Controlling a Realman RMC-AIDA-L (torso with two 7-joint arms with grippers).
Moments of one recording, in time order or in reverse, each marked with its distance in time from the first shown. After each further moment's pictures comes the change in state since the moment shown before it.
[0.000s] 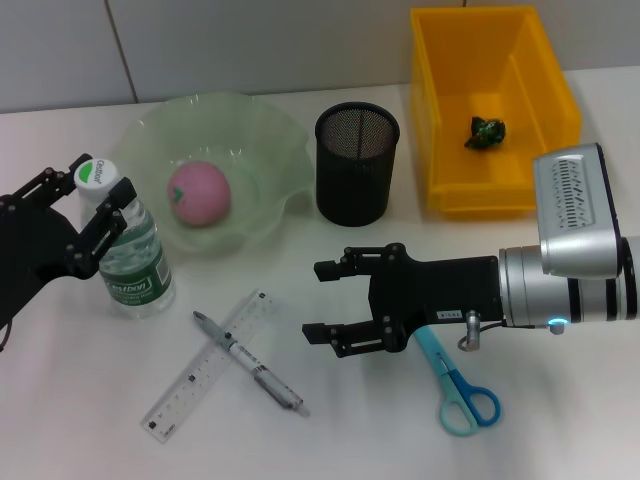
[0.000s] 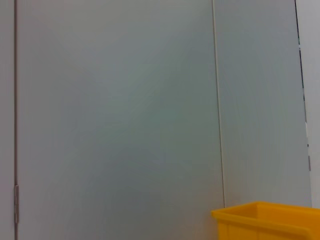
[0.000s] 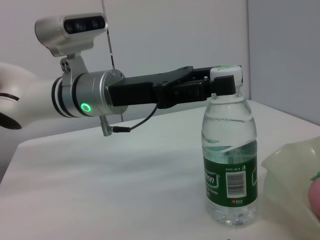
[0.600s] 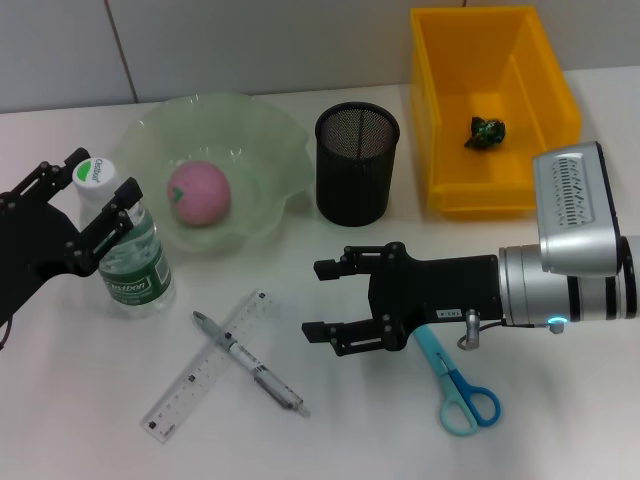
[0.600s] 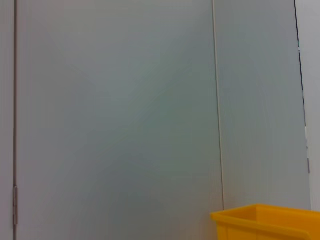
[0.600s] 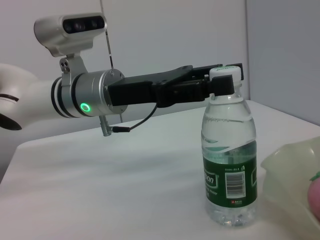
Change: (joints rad) left arm -0.003 0.001 0.000 0.002 -0.001 0.002 -0.010; right arm 0.002 0.000 0.001 0.000 0.000 0.000 0.006
